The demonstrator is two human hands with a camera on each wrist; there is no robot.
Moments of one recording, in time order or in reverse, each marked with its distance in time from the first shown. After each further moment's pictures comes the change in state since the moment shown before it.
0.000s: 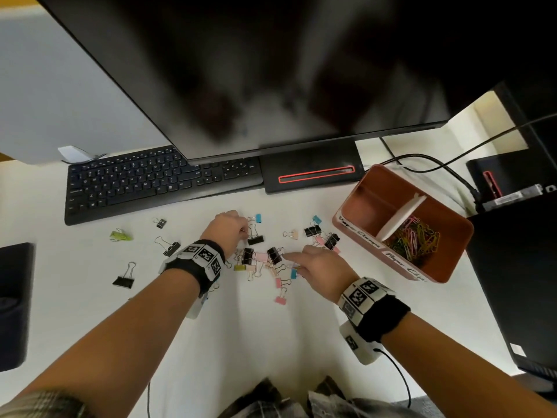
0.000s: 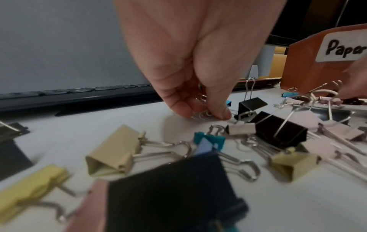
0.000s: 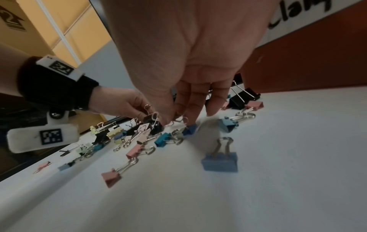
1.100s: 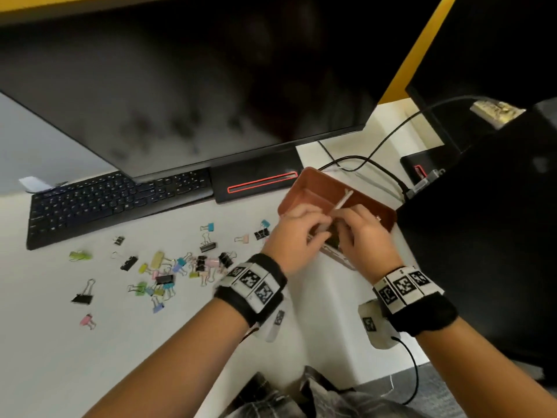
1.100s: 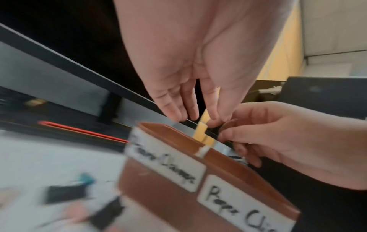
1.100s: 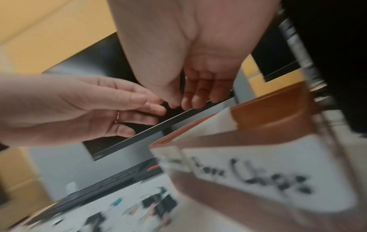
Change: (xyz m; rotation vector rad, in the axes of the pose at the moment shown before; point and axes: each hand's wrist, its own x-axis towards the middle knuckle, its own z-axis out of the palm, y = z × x) left_hand -0.039 0.229 0.018 -0.463 0.267 0.455; right_hand -0.114 0.077 -0.096 0.107 0.669 0.175
